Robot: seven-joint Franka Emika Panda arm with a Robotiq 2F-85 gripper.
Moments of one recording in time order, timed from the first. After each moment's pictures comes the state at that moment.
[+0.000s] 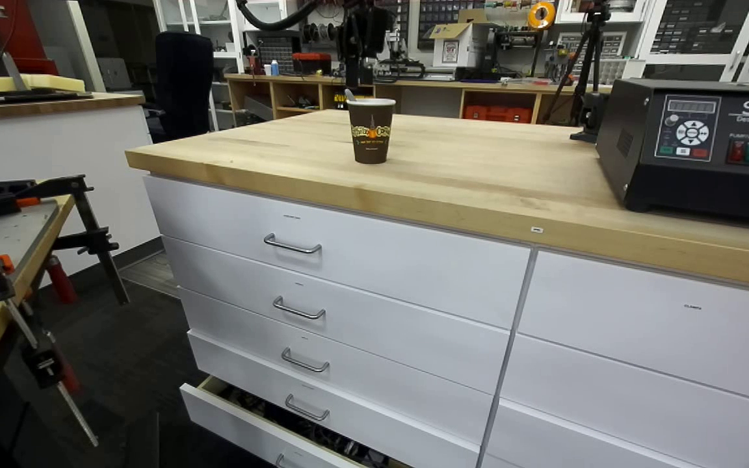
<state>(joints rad) 0.05 0.36 -0.04 -1.85 -0.16 2.14 0.10</state>
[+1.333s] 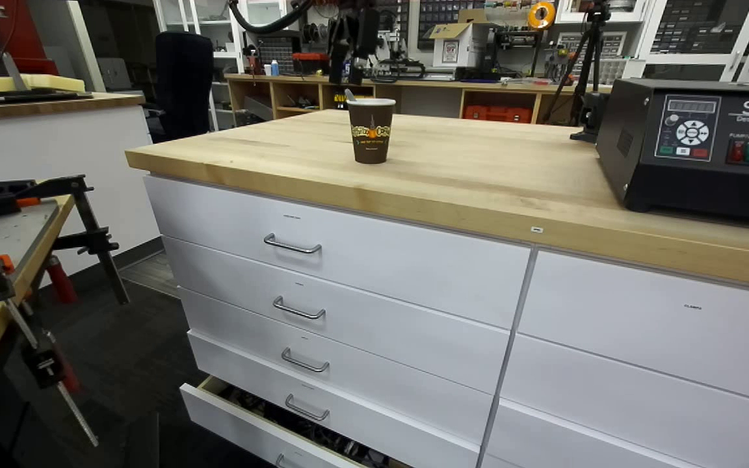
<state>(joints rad) 0.02 0.38 -0.03 -1.82 -0.03 2.03 0.04</state>
